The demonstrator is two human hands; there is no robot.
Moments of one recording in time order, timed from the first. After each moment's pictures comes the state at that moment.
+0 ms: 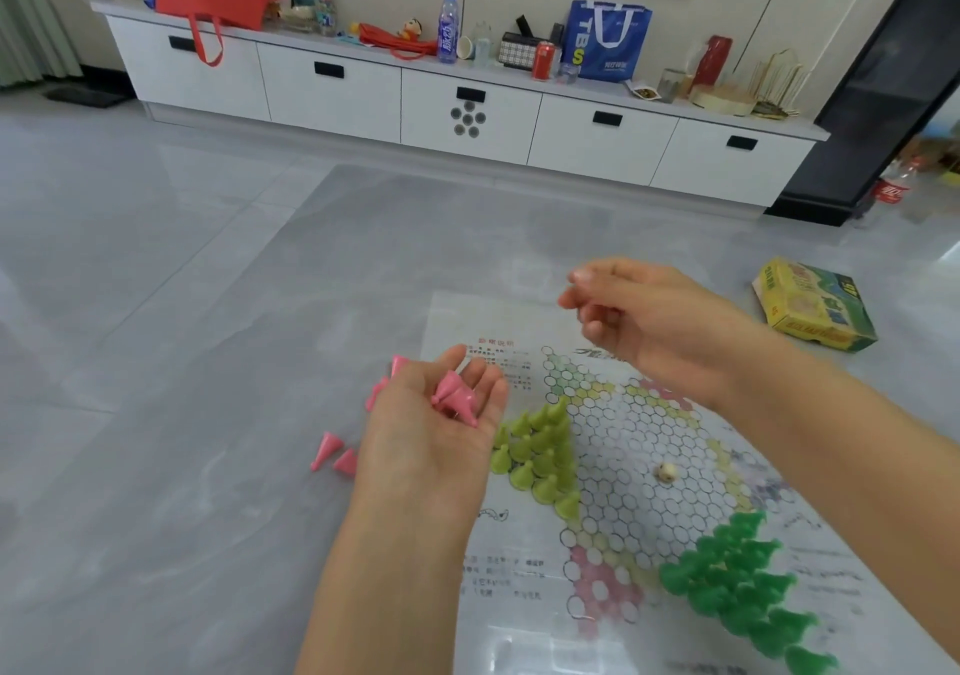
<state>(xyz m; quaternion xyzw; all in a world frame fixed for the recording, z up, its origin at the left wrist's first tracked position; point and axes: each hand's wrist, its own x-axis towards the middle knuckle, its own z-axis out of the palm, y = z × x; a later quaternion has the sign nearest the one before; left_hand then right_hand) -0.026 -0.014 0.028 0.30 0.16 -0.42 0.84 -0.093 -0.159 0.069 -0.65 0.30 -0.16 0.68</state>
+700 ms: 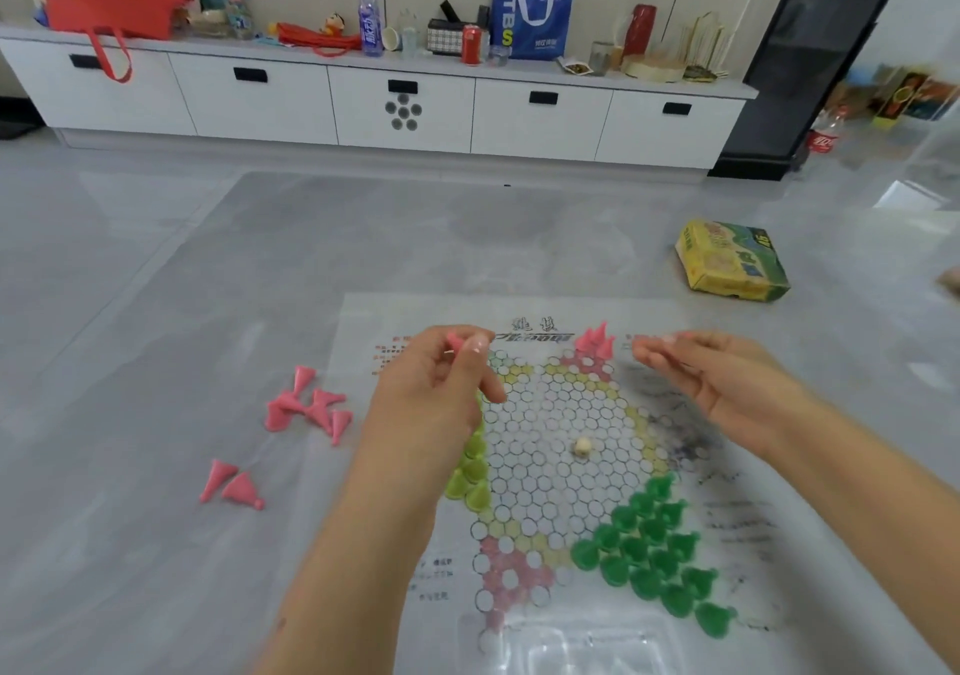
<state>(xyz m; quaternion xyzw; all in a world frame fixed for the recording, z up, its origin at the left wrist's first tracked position) -0.067 -0.049 0.027 0.67 -0.24 -0.32 0.63 -0.209 -0.237 0.008 -0.50 0.44 -0.30 0.68</state>
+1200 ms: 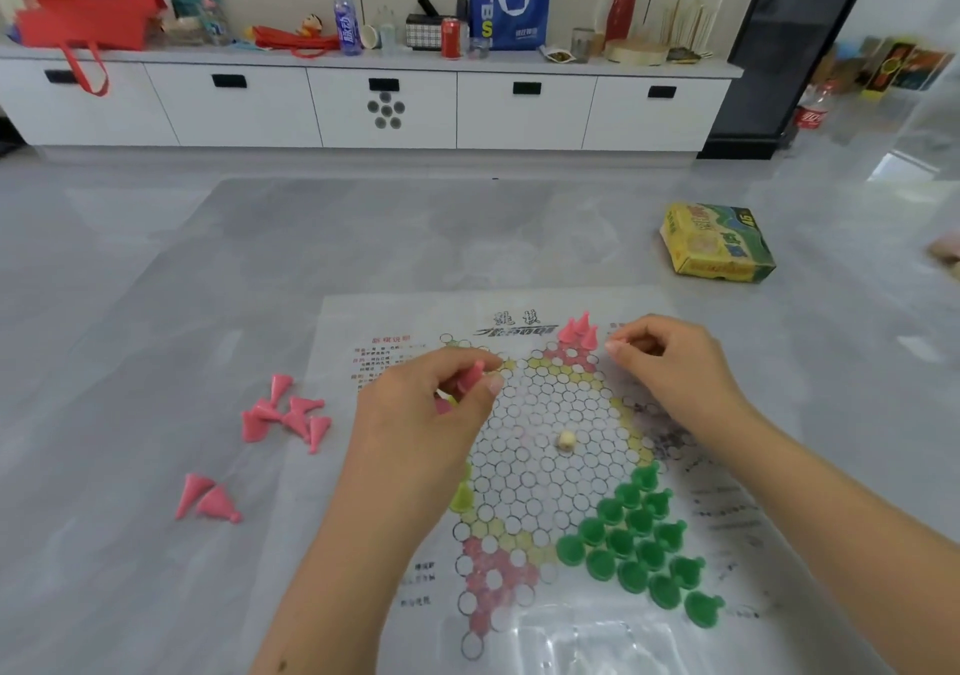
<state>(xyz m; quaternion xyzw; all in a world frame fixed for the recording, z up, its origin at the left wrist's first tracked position) -0.073 -0.050 0.021 0.75 -0.33 -0.22 0.53 -0.200 -0.235 -0.021 -0.78 0.44 -0.27 0.35</state>
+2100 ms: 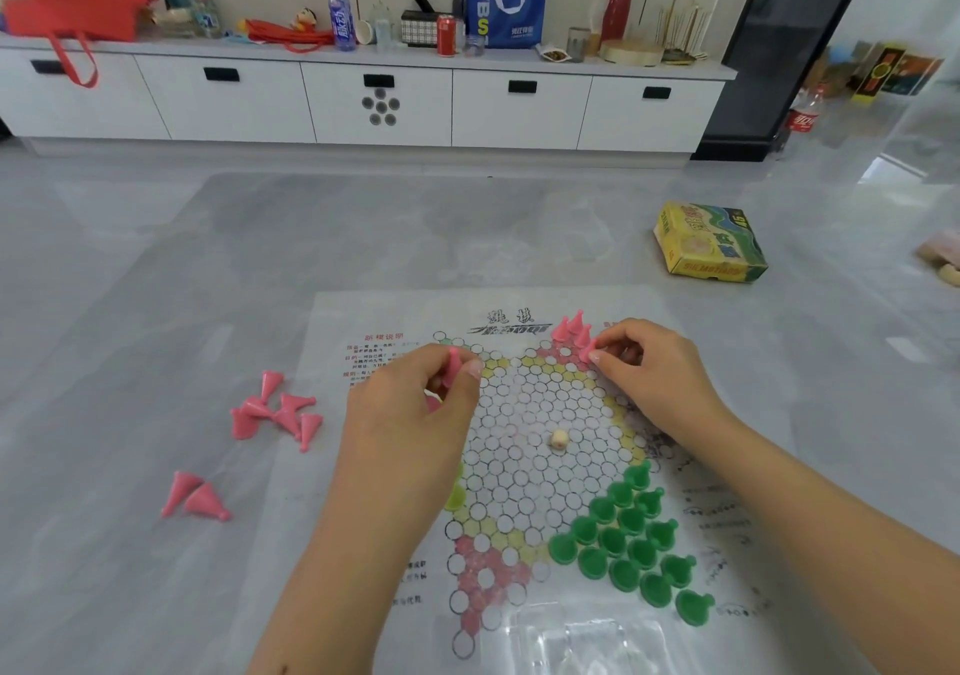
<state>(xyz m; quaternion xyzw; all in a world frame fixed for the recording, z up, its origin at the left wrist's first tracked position) -0.077 -0.054 0.018 0.77 -0.32 -0.16 0.52 -0.196 -0.242 -0.036 -0.83 0.40 -0.26 0.26</state>
